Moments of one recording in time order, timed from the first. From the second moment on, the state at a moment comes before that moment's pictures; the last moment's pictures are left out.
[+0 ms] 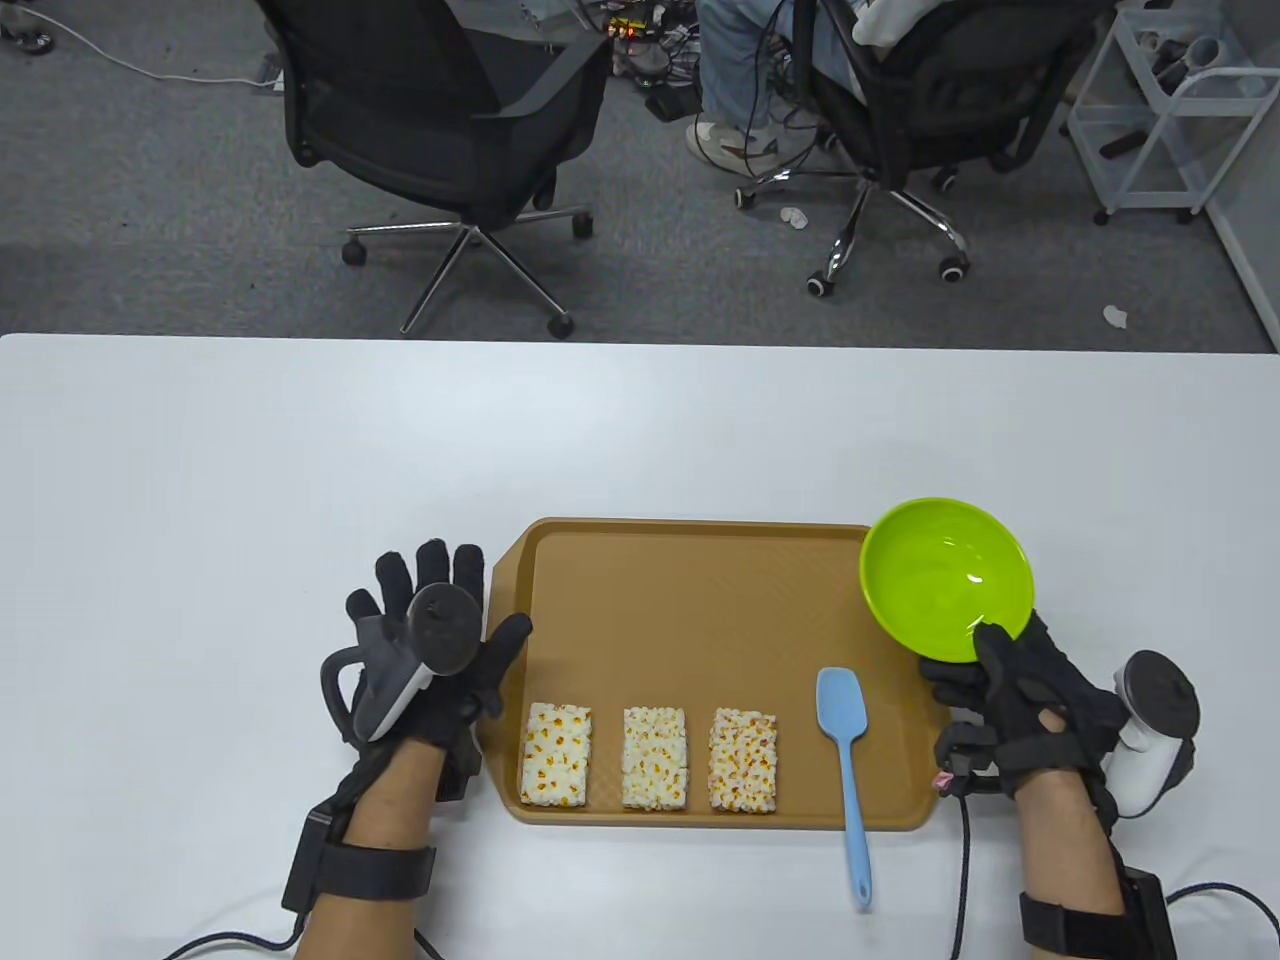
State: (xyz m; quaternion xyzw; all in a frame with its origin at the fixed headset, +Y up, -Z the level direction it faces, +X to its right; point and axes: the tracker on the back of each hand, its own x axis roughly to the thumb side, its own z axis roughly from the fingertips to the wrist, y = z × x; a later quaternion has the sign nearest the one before) left_hand -0.213 -0.727 -0.276 -0.04 0.08 0.18 0.98; right_hand 0.363 -0.753 -0.253 -0.30 -0.01 0.70 0.65
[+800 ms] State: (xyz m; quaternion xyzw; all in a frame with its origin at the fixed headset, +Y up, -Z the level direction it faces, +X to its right) left_hand -0.243 -0.740 -0.282 -0.07 0.11 0.28 0.95; right_hand 0.398 -0.778 -0.258 -0.44 -0.05 0.73 0.52
